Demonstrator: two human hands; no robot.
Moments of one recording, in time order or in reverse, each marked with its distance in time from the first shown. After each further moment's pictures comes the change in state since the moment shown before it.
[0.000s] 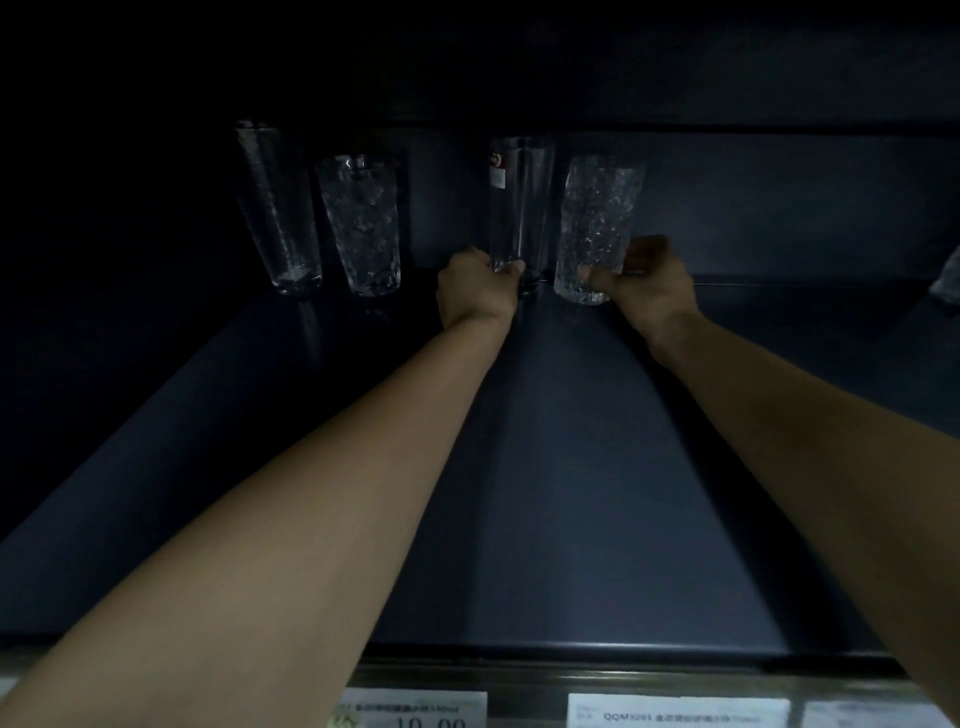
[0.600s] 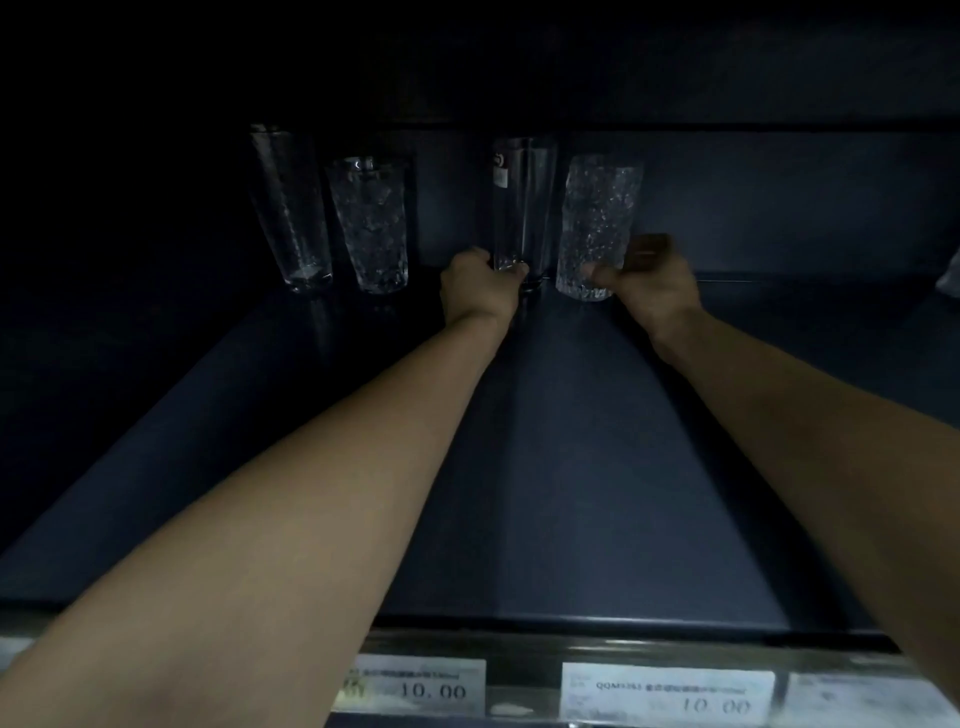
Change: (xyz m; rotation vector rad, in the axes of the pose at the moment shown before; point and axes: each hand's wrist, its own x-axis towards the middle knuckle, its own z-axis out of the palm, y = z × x) left_hand -0.005 0.000 -0.006 -0.027 -0.029 0.022; right_hand -0.006 -0.005 -0.002 0.046 -0.013 0.011
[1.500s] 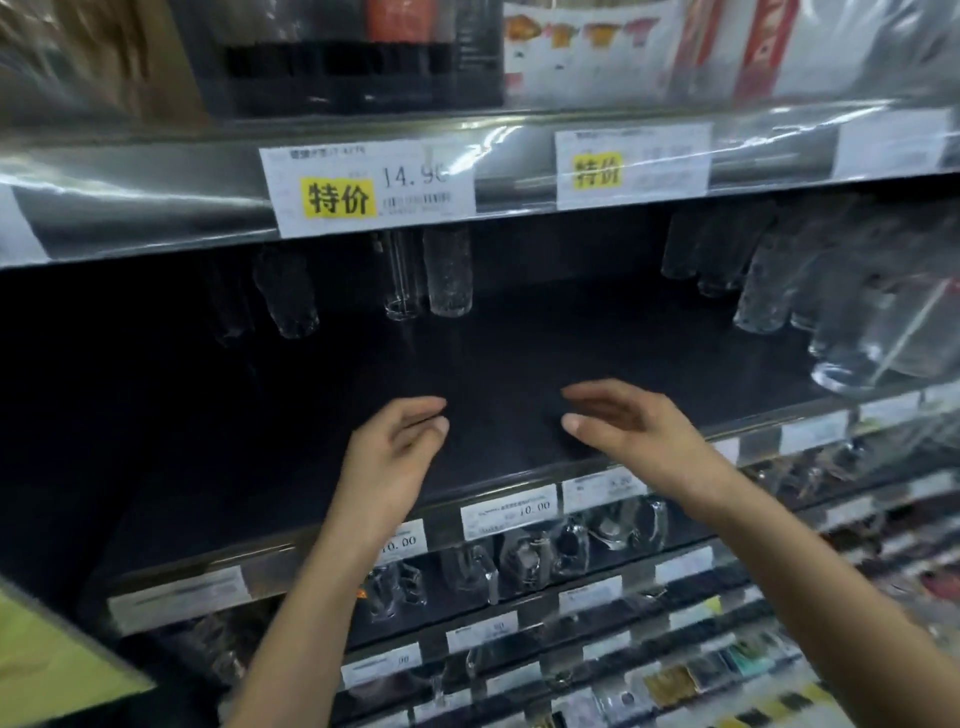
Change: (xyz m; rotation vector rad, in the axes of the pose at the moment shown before) left_hand -0.234 0.048 -0.152 -0.250 -0.491 0.013; right_hand -0.284 -0.076 -0.155 -0.048 -0.220 0.109
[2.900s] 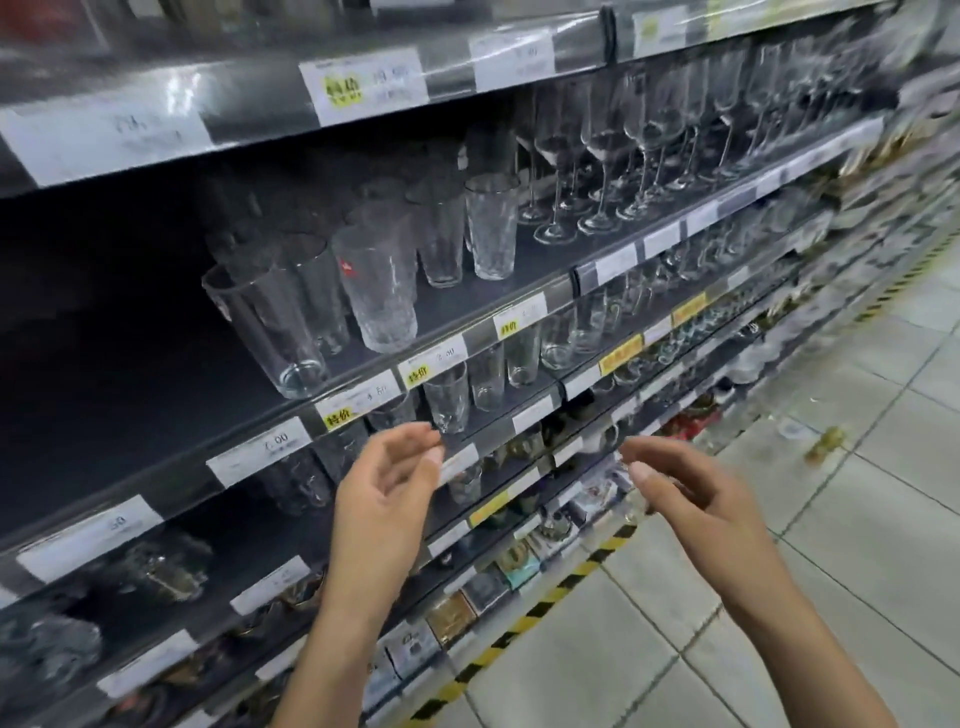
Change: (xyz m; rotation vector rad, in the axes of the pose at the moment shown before) left_hand -0.133 0.101 0.539 -0.046 -0.259 -0.070; right_hand -0.261 0.199 -0.475 0.130 0.606 0.208
